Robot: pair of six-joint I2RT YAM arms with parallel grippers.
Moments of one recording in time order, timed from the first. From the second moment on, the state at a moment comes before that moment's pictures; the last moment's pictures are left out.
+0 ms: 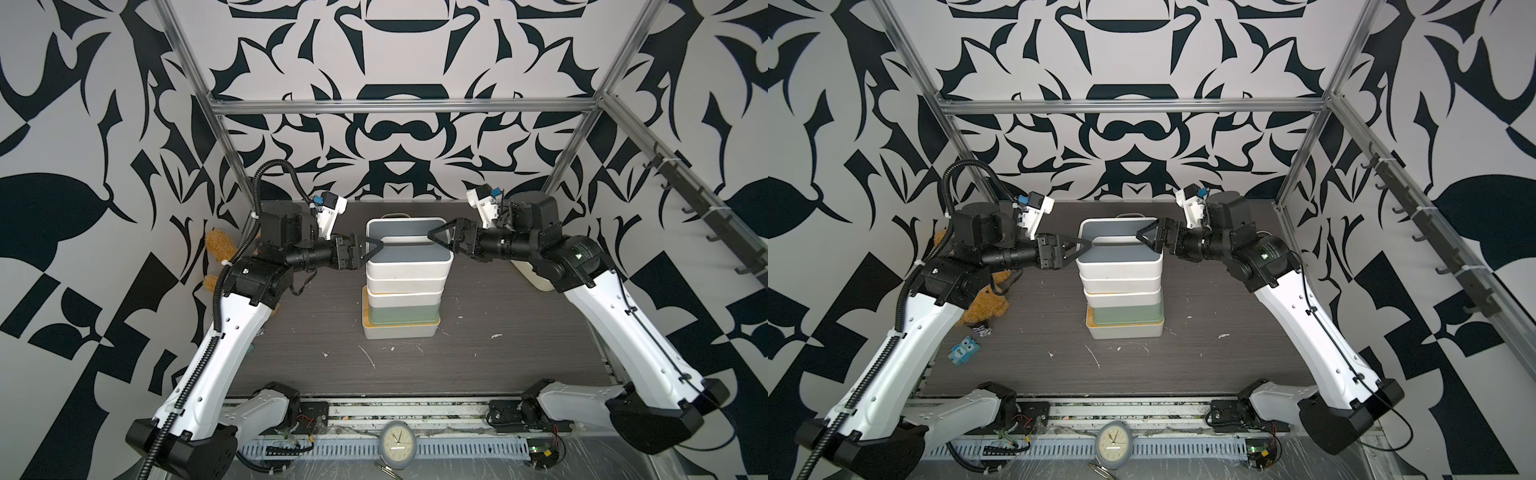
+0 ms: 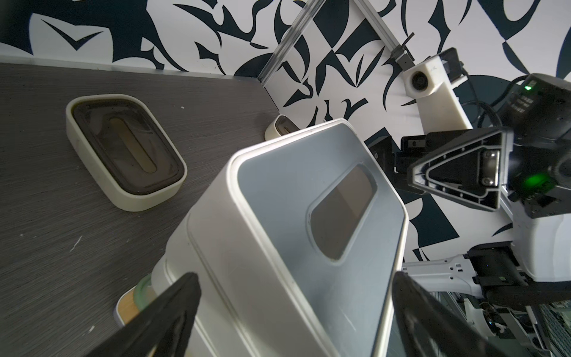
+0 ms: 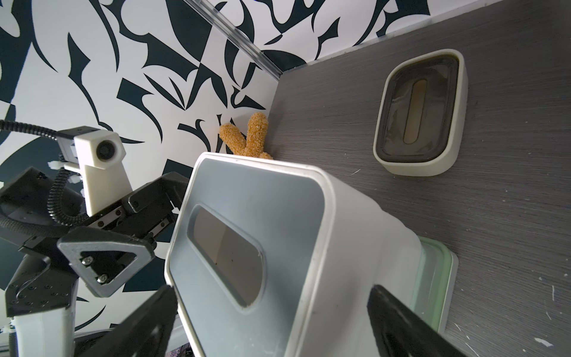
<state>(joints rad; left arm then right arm) -0.36 1.12 1.34 -0.65 0.70 -0.41 0.50 1.25 1.56 -0.80 -0.47 0.68</state>
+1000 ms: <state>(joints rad) -0.10 1.04 1.00 -0.41 0.78 -0.61 -0.03 1.66 1.41 -0.69 0.14 0.38</state>
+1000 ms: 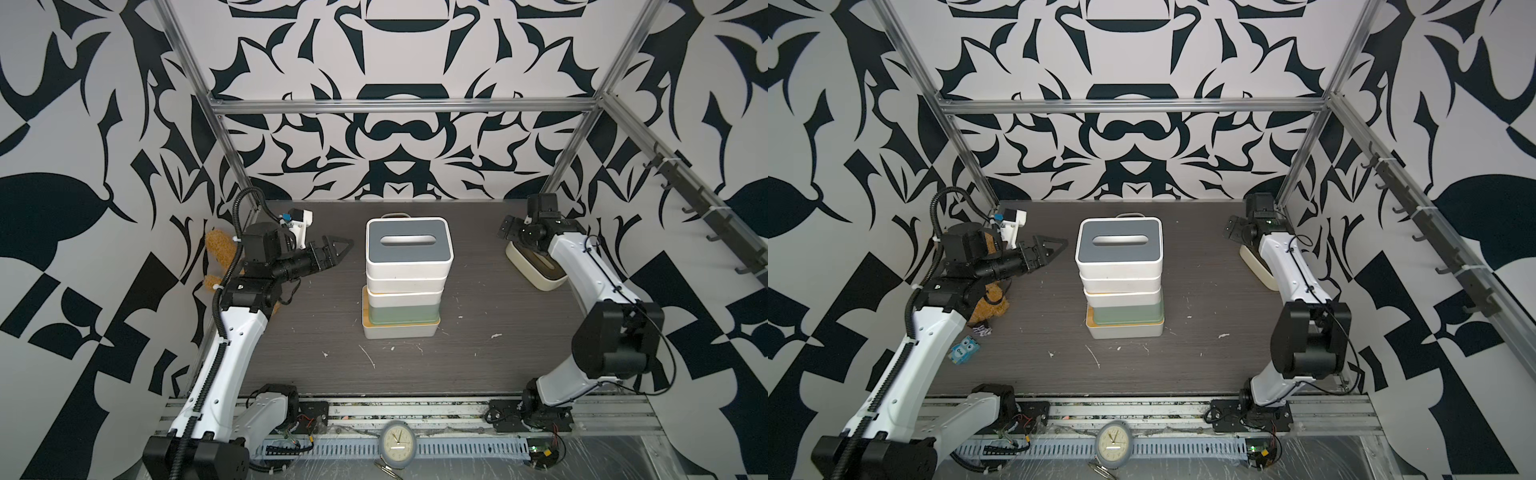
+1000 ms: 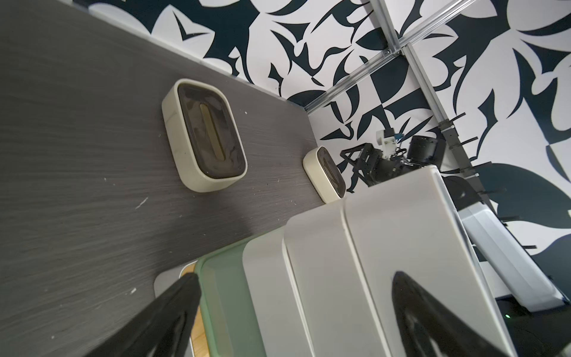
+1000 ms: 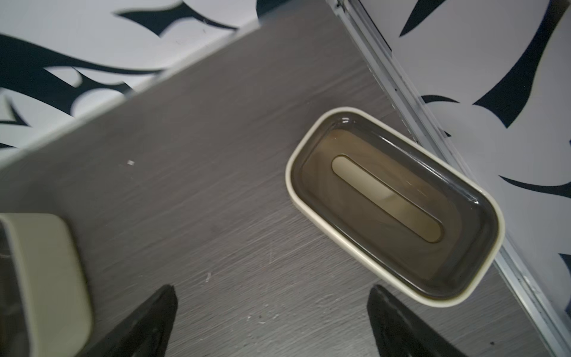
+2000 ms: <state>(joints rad) -0.08 1.05 0.94 -0.30 0.87 -0.68 -0.21 2.06 1.67 -0.81 -0.02 0.18</state>
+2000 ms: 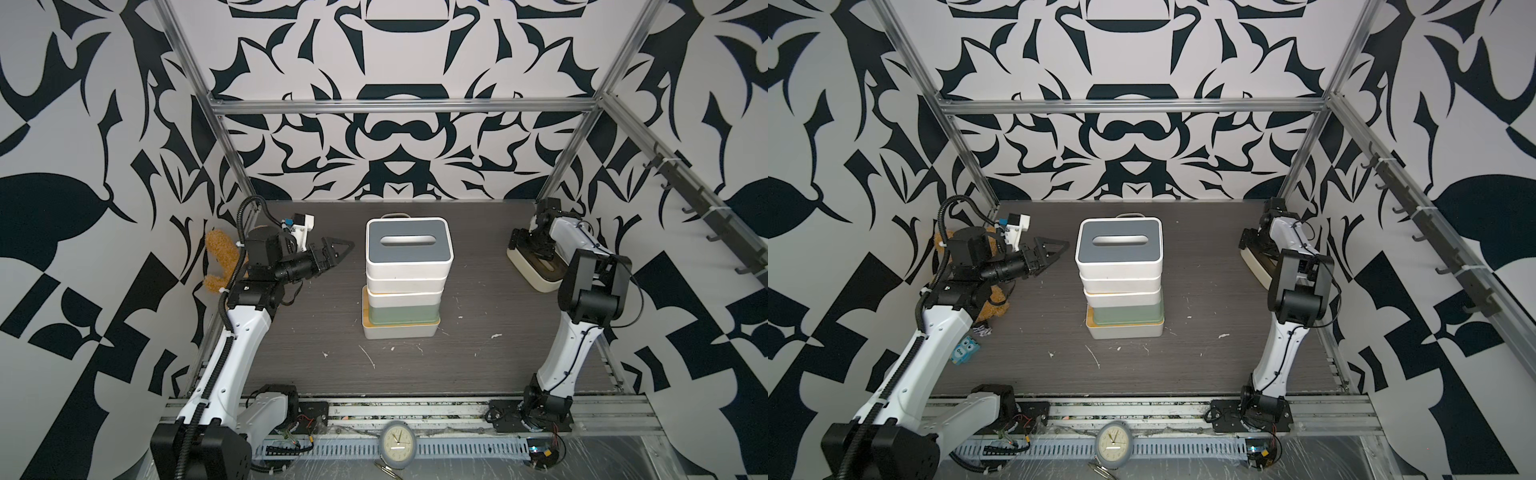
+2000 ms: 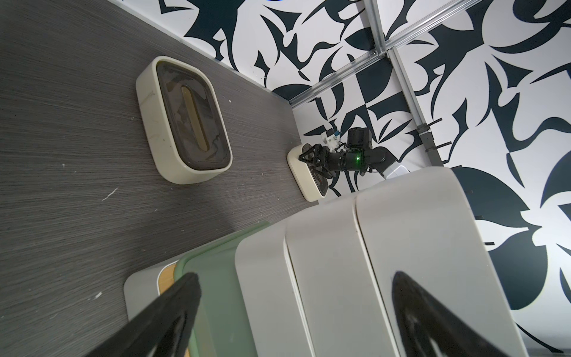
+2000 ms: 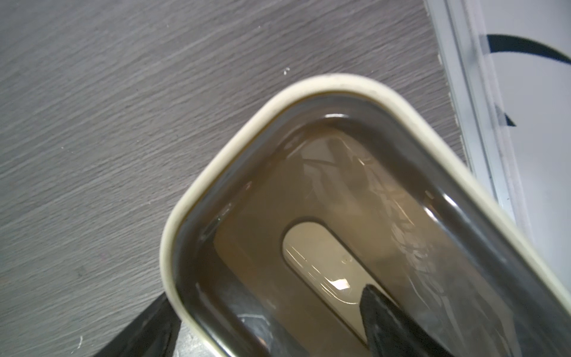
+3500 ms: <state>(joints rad) -0.08 1.05 0.94 -0.28 0.88 -0.70 -0.09 1.91 1.48 -0.90 -0.01 0.14</state>
